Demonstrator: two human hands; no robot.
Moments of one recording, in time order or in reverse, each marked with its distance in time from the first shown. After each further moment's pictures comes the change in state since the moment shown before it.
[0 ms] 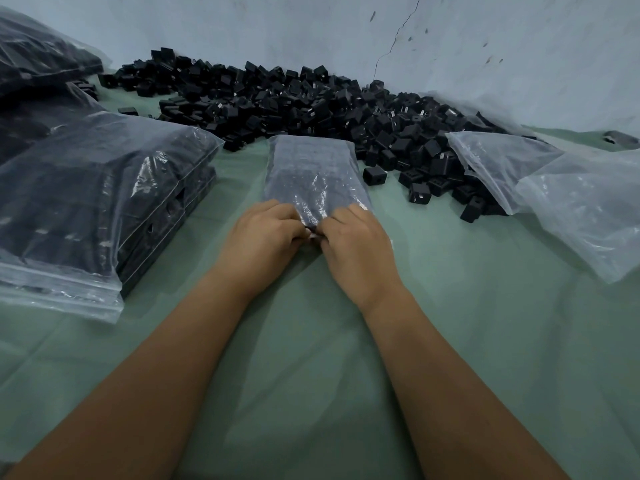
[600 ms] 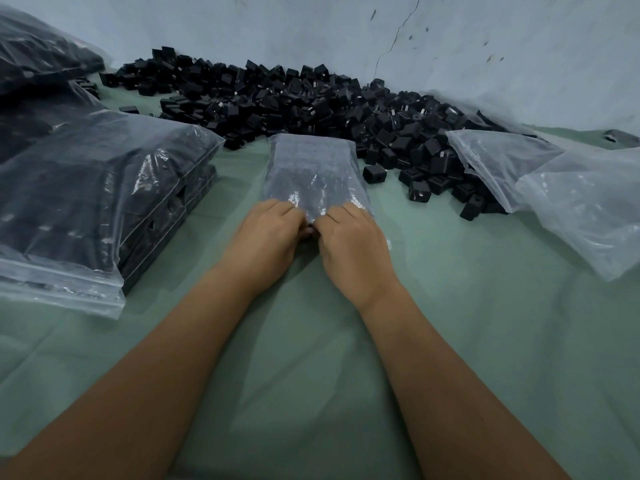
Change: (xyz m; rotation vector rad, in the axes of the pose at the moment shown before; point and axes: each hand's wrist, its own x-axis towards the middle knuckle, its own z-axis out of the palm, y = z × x) left_hand 0.002 0.001 0.003 0.048 -0.024 -0.036; right_hand 0.000 -0.004 0.001 -0.013 -0.013 -0.038
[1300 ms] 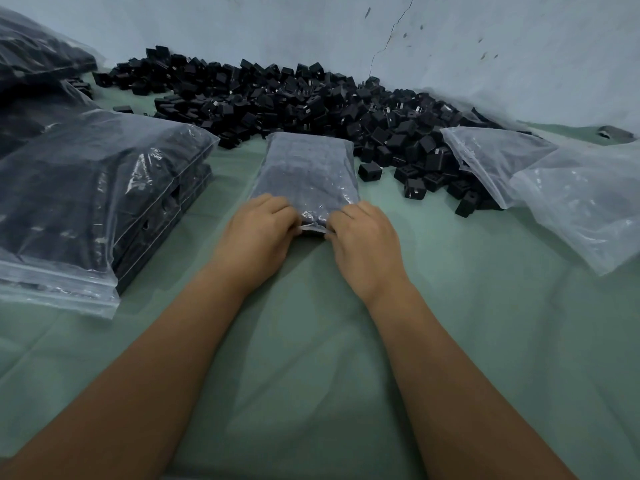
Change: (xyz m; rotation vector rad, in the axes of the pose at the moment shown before) left_hand -0.003 -0.001 -0.004 -0.007 -0.005 -0.003; right_hand -0.007 0.013 -0.011 0.017 -0.044 0.105
